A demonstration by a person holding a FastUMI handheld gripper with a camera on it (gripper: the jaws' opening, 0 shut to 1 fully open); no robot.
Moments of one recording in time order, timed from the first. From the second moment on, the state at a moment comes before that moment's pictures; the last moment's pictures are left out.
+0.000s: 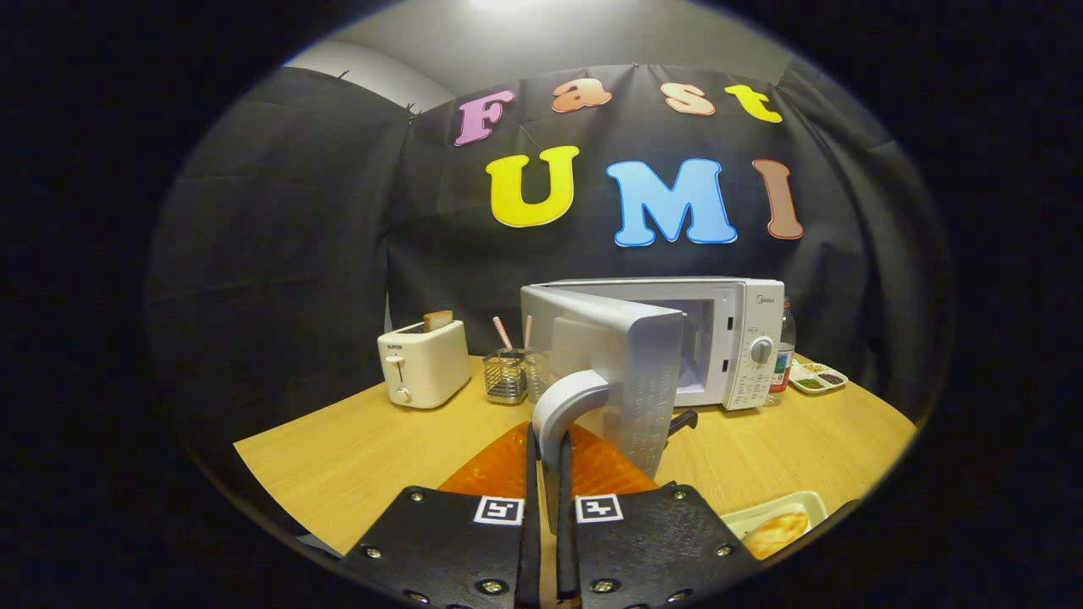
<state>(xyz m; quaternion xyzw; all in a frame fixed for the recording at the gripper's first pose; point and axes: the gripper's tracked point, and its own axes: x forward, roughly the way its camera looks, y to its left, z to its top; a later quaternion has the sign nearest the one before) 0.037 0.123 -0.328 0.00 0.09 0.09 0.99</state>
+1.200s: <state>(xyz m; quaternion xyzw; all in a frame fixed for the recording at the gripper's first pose) -0.039 0.165 -0.335 -0.09 0.06 0.16 0.98</state>
